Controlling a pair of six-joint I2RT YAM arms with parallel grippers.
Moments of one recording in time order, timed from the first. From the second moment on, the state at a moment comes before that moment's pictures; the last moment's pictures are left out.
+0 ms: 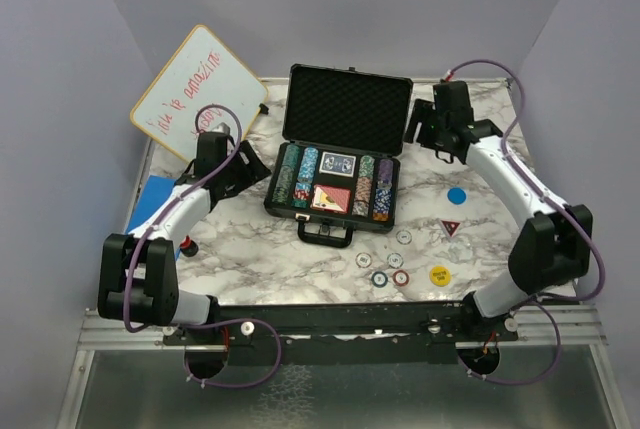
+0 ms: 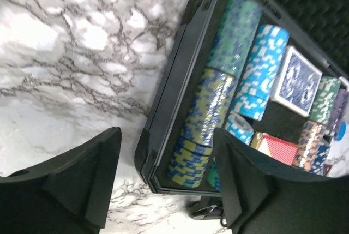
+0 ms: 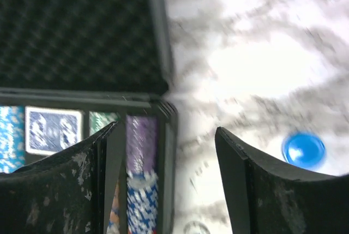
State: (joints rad) left arm -0.13 1.38 0.77 -0.12 0.23 -0.65; right arm 0.26 1.63 1.37 -0.46 0.12 0.39
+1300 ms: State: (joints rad) left arm -0.22 1.37 1.01 -0.34 0.06 -0.43; right arm 0.10 1.52 0.85 -0.65 0.19 0.59
